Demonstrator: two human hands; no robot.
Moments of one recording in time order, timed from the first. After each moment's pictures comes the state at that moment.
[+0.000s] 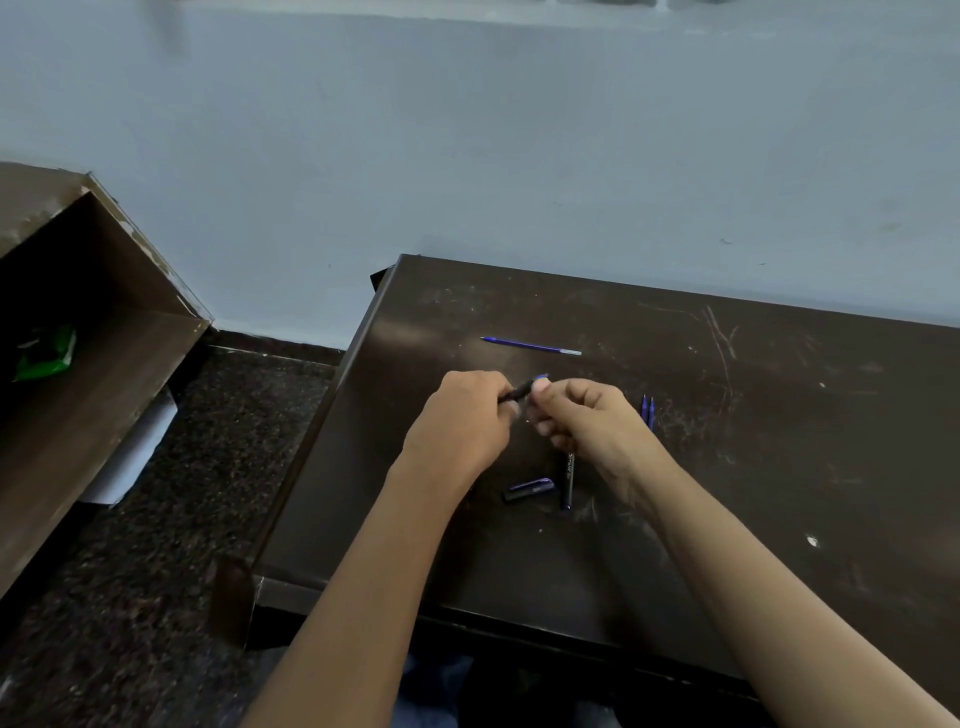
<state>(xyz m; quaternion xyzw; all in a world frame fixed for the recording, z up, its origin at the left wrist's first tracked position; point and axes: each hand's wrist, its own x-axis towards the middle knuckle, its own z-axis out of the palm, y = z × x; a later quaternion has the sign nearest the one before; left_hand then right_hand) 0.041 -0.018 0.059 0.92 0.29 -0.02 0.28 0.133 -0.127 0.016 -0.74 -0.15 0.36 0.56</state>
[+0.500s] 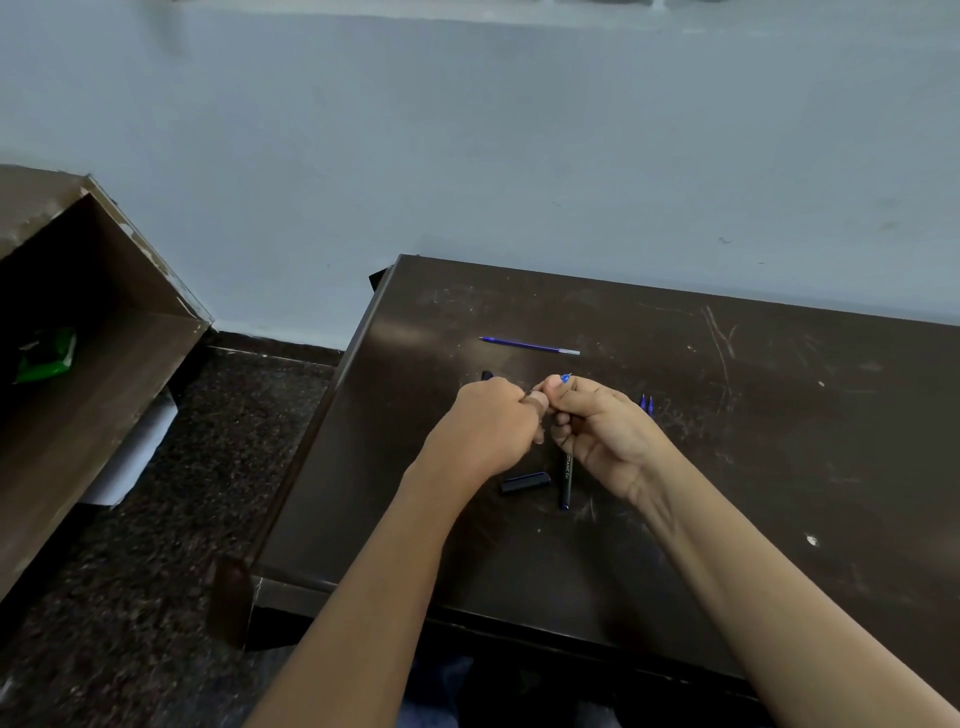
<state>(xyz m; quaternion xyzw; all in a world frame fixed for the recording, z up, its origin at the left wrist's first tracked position) 0.055 -0.031 0.063 0.86 0.32 -0.10 0.39 0.139 -0.128 0.016 -0.58 -0.05 0.45 0.68</state>
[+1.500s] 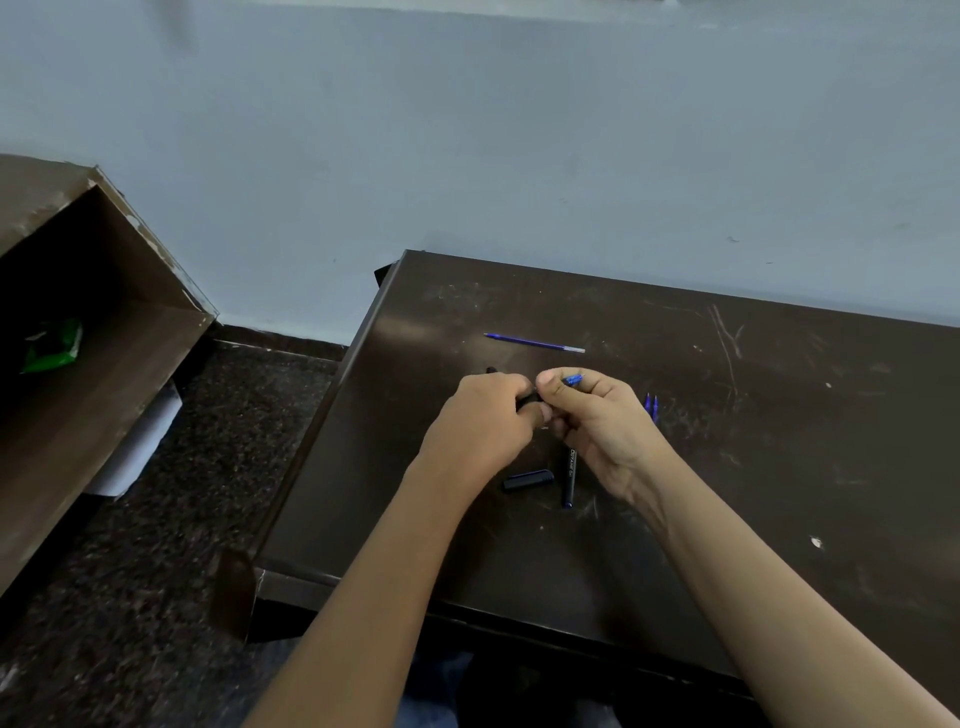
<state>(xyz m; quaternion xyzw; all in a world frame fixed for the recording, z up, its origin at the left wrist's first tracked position) 0.046 -0.024 0.049 0.91 0.25 -0.01 0.34 0.131 -0.125 0.021 -0.59 -0.09 0.40 0.69</state>
